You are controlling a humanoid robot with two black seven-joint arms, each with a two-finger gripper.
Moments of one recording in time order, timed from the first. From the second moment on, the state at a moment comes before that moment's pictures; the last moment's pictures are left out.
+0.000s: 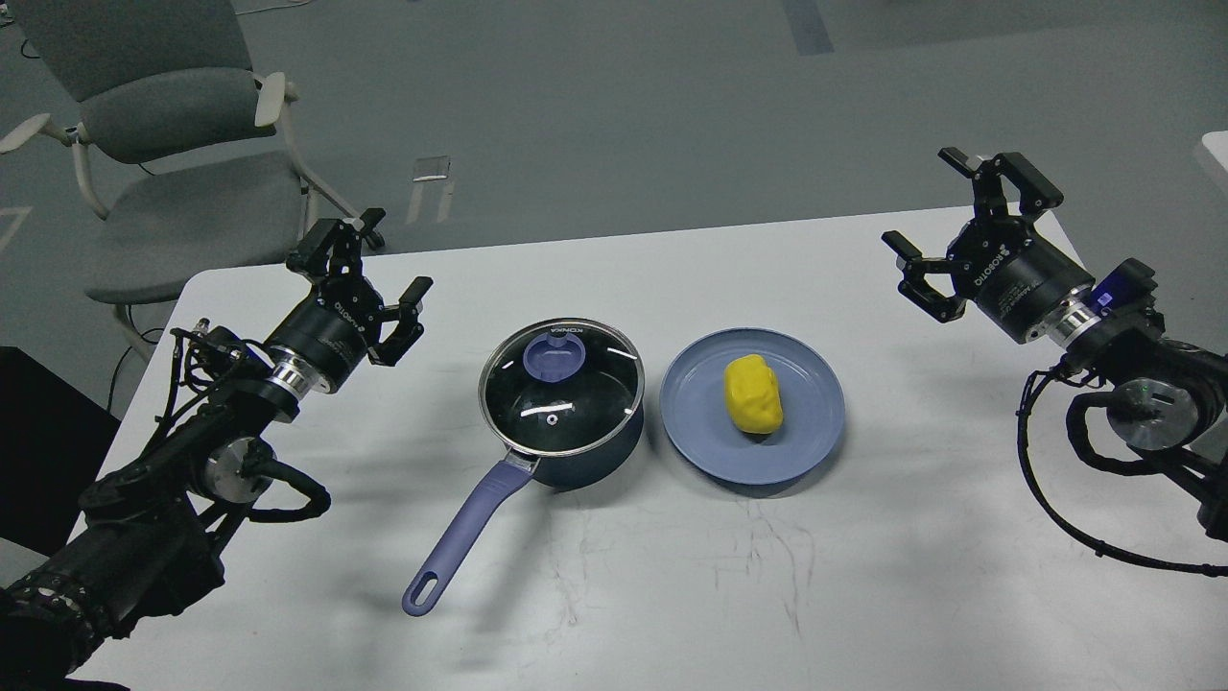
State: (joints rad) left arm -0.69 0.38 -0.55 -0.66 0.23 -0.49 -0.47; right arm 0.59 -0.53 0.55 0.89 -0.11 0.49 0.49
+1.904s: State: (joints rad) left arm -0.84 0.51 -0.50 -1.20 2.12 -0.31 -0.49; right arm 0.58 -0.54 0.56 0.89 -0.11 0.49 0.49
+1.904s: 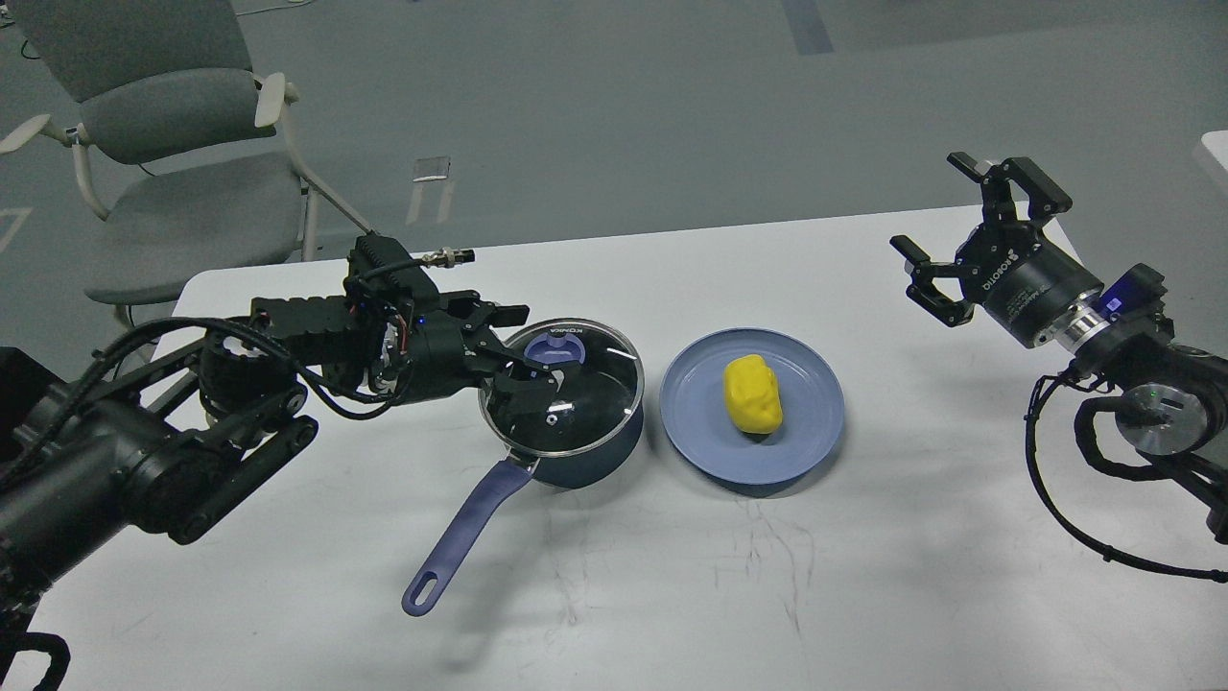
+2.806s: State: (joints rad) left arm -0.82 0.50 -0.48 -1.16 2.12 -0.27 -0.49; right arm 0.58 -0.54 0.56 0.89 -0.11 0.49 0.49
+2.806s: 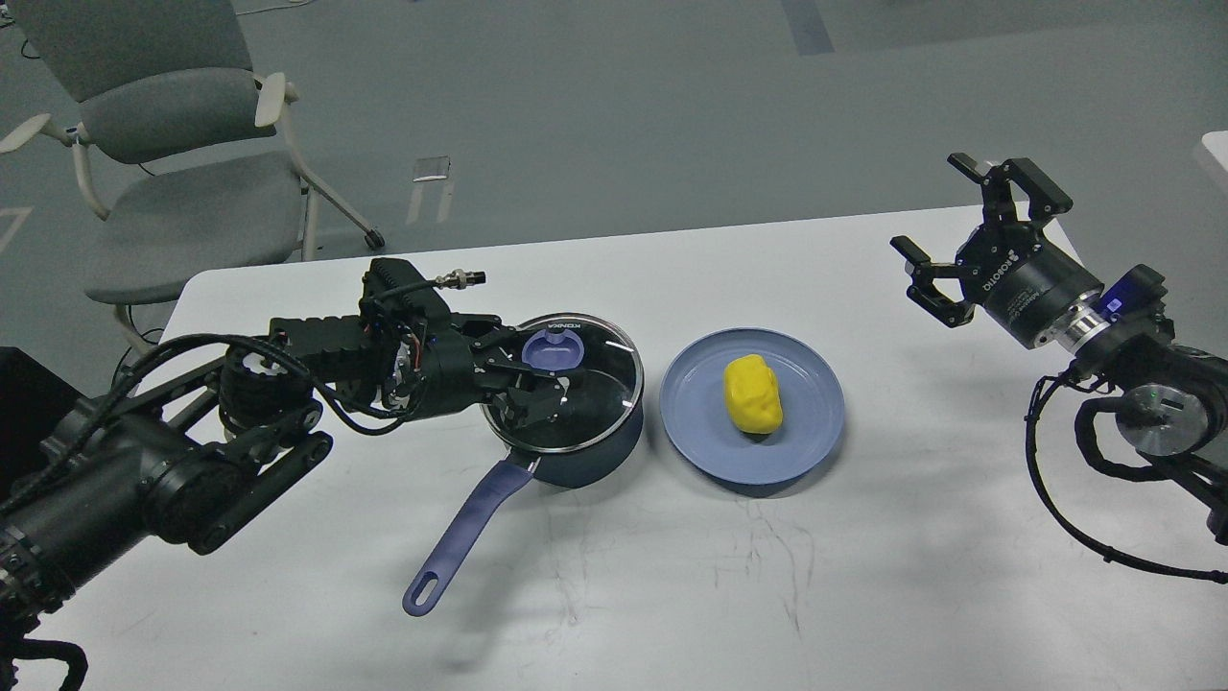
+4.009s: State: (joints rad) left arm -0.66 0.86 -0.39 -1.01 1.94 -0.03 -0.49; right arm 0.58 -0.54 0.56 0.89 -0.11 0.49 0.49
